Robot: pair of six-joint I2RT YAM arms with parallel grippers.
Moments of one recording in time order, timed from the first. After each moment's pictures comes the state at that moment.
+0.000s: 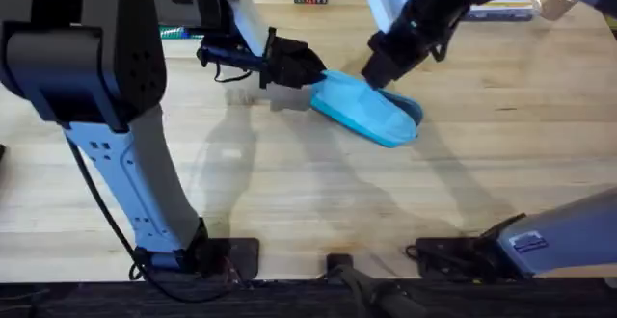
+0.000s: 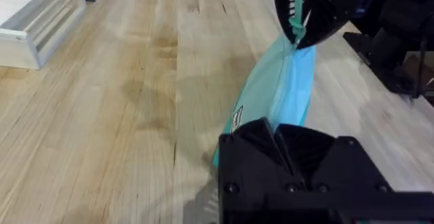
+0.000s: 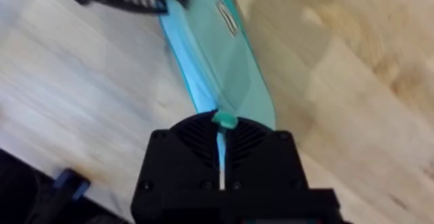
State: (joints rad) left arm -0.08 2.13 1.36 -0.98 1.41 1.58; right arm 0.45 1.71 1.55 -1.27 -0.09 -0.20
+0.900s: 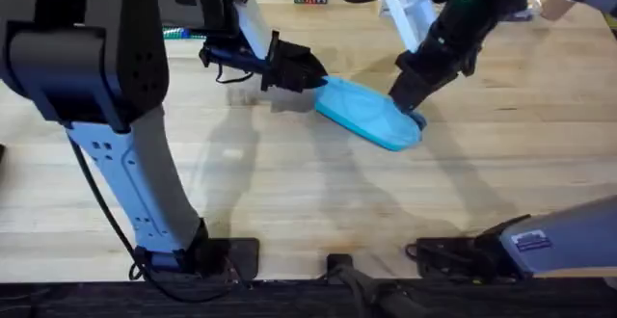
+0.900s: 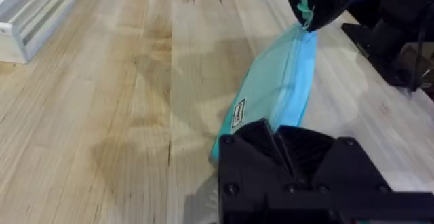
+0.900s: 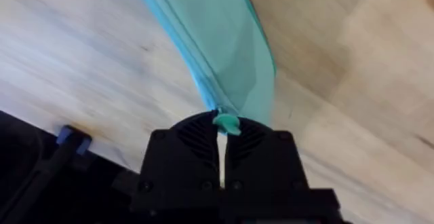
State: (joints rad) left arm -0.09 2.13 1.36 -0.98 1.37 1.58; right arm 0.36 1.68 1.46 -1.40 -0.08 -0.19
